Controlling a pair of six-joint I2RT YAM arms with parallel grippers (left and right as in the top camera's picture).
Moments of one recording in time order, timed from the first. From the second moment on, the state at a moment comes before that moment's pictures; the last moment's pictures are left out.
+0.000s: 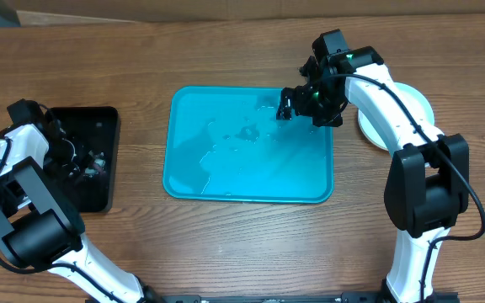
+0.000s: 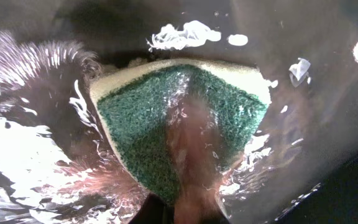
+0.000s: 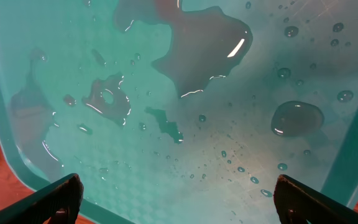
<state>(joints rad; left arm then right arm) 0.55 2.03 1.36 -0.77 0.16 -0.31 0.28 2.11 1.76 -1.06 -0.37 0.28</state>
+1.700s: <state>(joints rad) 0.55 2.05 1.39 -0.69 0.18 -0.31 0.28 2.11 1.76 -1.06 -0.37 0.28</state>
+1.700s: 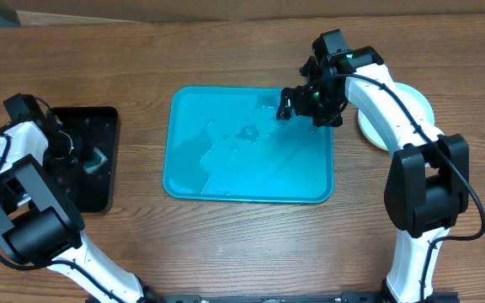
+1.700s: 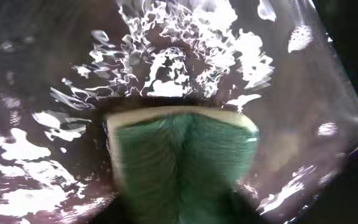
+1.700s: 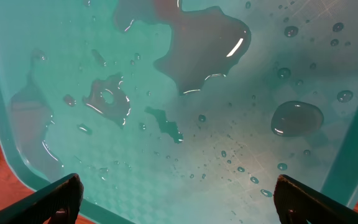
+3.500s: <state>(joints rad) 0.55 1.81 1.87 -1.23 0.12 -0.30 0.28 1.66 1.78 -1.23 -0.17 0.28</state>
